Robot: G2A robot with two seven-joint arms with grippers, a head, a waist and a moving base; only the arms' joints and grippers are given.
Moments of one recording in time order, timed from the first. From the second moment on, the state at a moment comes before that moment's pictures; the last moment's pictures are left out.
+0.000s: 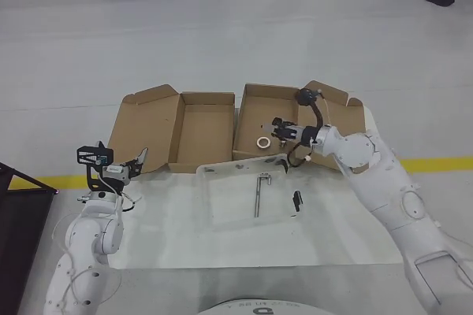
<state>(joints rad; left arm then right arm) 1.73 -1.15 -1.60 -1.80 1.33 0.00 0.00 -1.01 -1.10 1.09 -1.34 -0.15 -0.37 0.73</state>
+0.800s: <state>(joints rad) 1.73 -1.15 -1.60 -1.80 1.33 0.00 0.00 -1.15 -1.05 1.12 -1.58 -0.19 -0.54 1.08</state>
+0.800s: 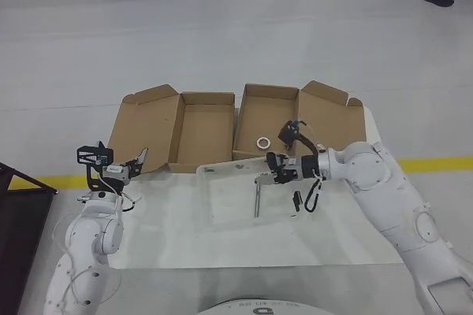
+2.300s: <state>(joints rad) 1.73 -1.15 -1.60 -1.80 1.33 0.00 0.00 -0.99 -1.09 0.89 -1.37 -0.55 -0.28 1.03</state>
